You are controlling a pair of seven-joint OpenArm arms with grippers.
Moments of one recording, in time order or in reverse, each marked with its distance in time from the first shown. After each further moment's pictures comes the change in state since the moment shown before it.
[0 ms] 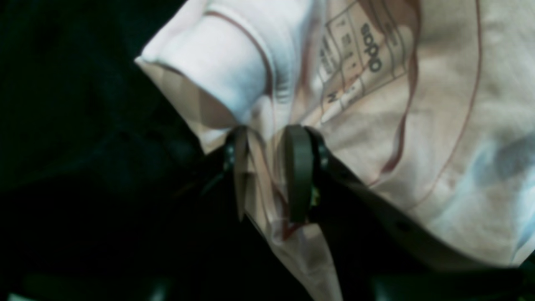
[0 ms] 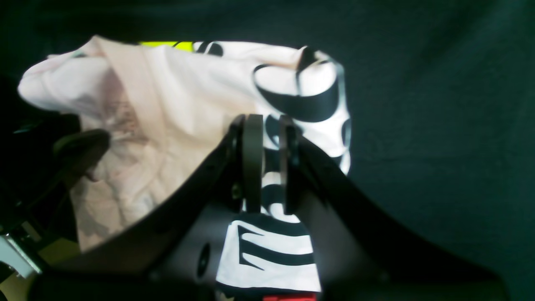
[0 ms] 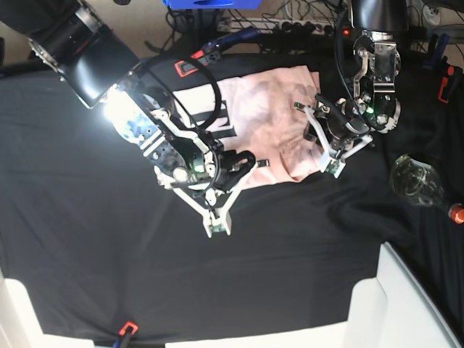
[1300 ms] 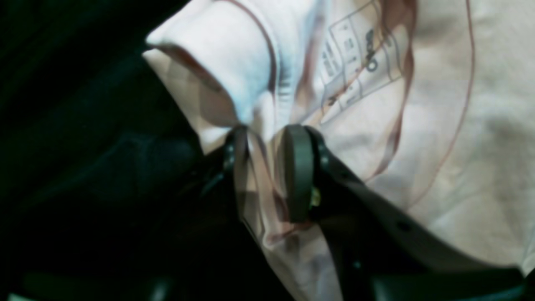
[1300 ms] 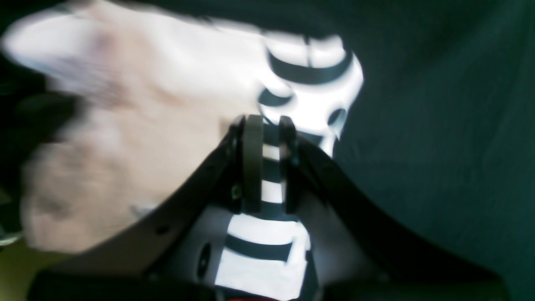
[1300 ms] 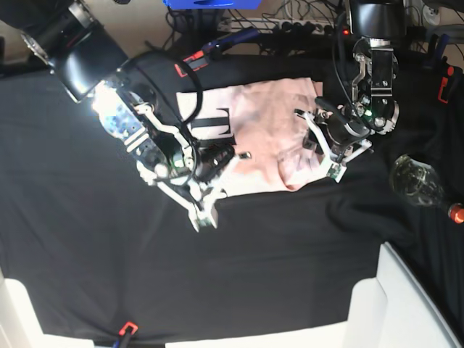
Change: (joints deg) left arm -1.4 0.6 -0.7 -6.3 4.1 -0.9 -8.7; right arm -2.5 2.3 3.4 -3.7 -0.2 8.5 4.3
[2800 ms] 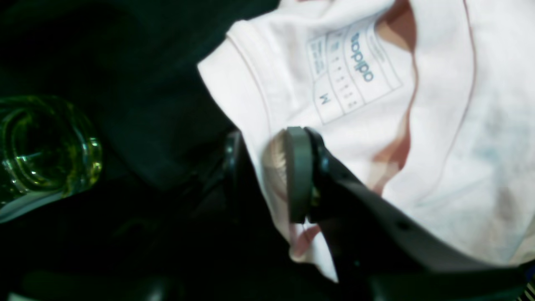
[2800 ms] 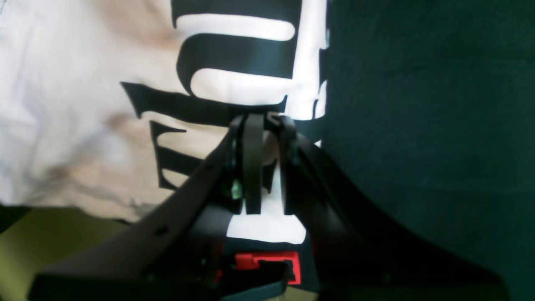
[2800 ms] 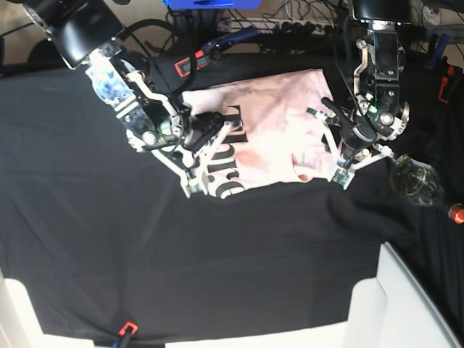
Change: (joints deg) left arm 3.5 0.2 0.0 21.4 5.9 1.9 16.0; right arm -8.3 1.6 3.5 8.8 -0.3 1.3 -4.4
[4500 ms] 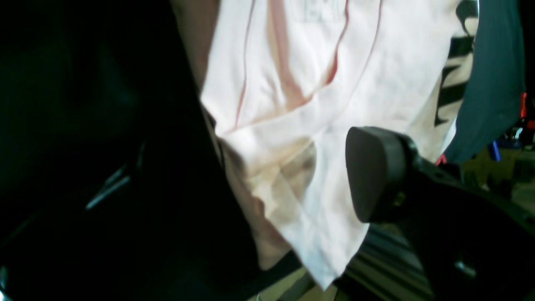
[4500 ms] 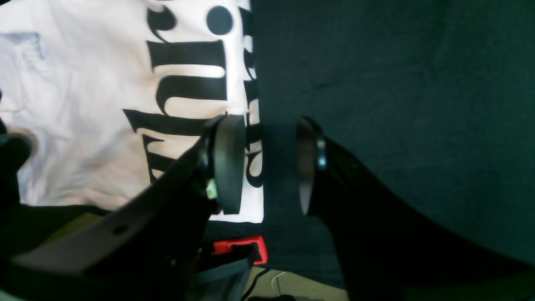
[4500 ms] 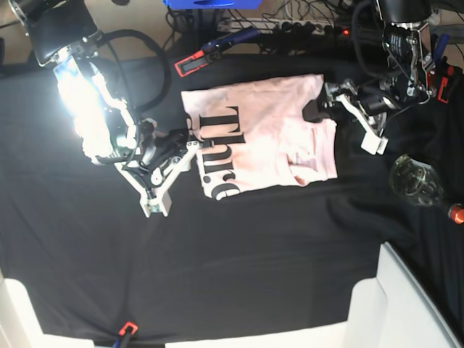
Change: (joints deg) left arm 1.6 -4.9 -12.4 -23.6 -48.4 -11.8 3.3; right arm -1.9 4.0 9.1 9.2 0.0 0.0 -5.7
